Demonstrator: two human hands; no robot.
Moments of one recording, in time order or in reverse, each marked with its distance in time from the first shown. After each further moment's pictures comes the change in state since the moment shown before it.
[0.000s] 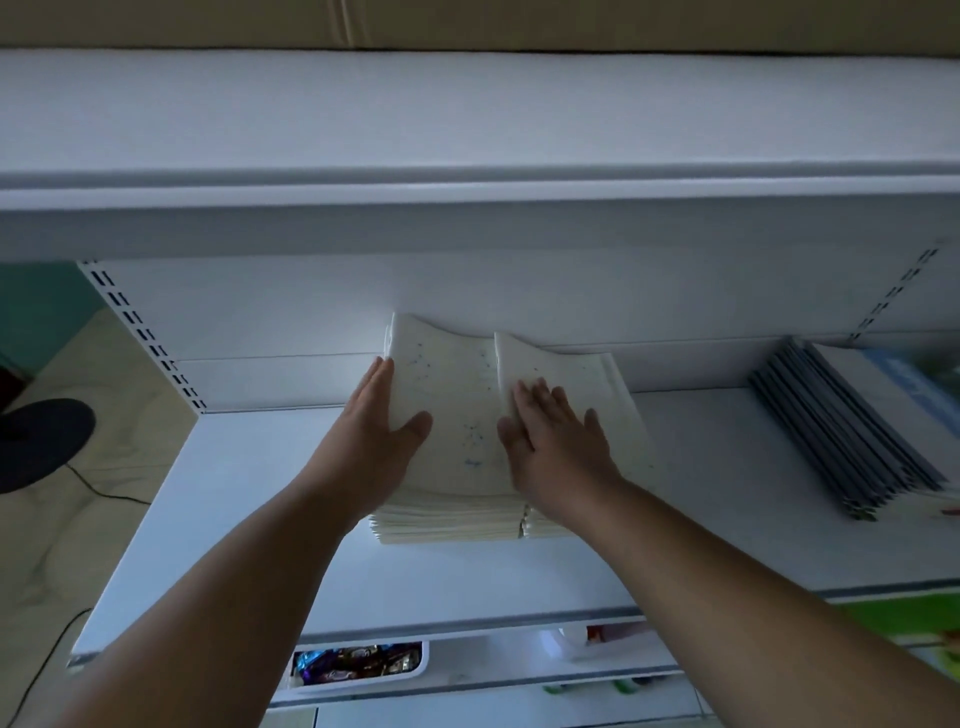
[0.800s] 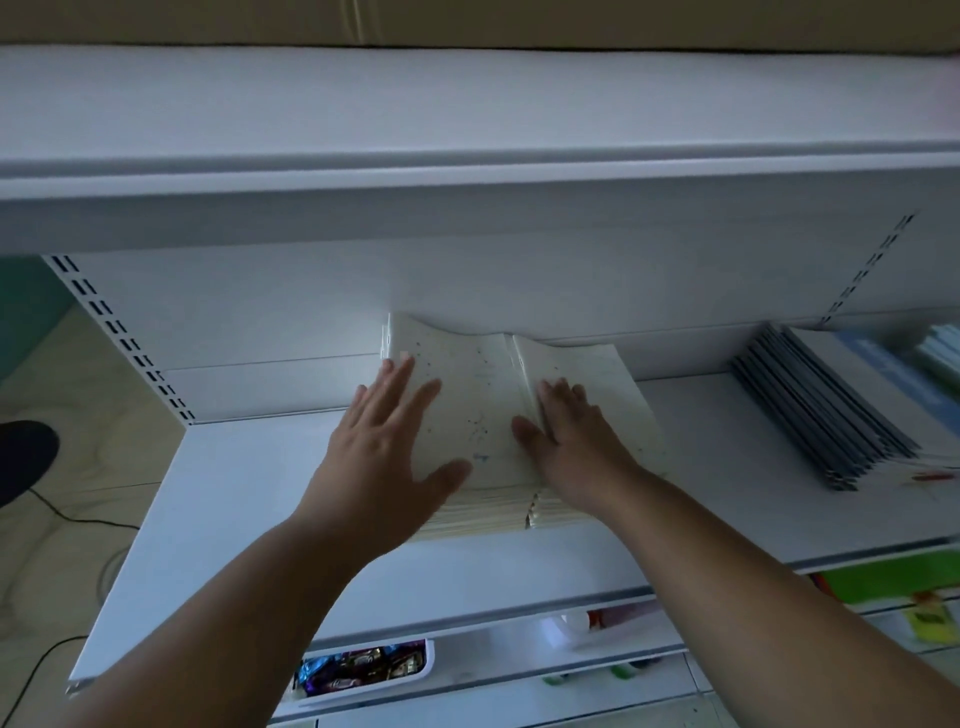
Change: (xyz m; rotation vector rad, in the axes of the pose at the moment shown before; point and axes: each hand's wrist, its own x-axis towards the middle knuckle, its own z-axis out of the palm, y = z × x) left_hand -0.017 -0.016 -0.005 0.481 0.006 0.496; right_hand -0.006 0.012 0.003 0.191 0.046 0.037
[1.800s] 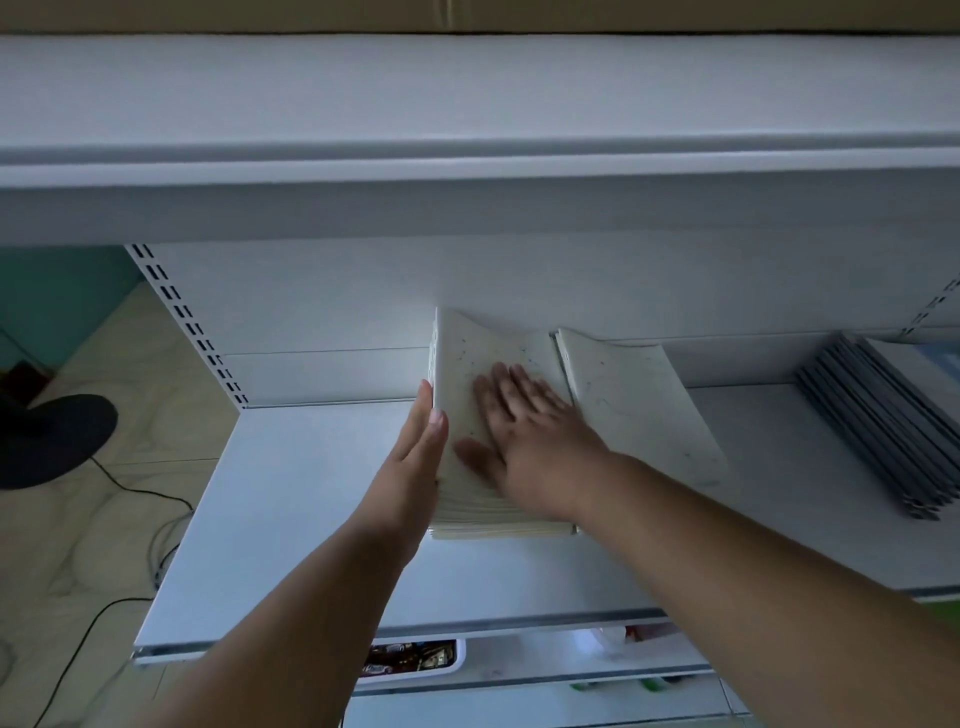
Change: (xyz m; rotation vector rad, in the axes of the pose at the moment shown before) left_hand -0.006 -0.025 0.034 -1.263 0.034 -0.475; right_hand 0.019 -0.069 0.024 -0.522 -0.145 -0.319
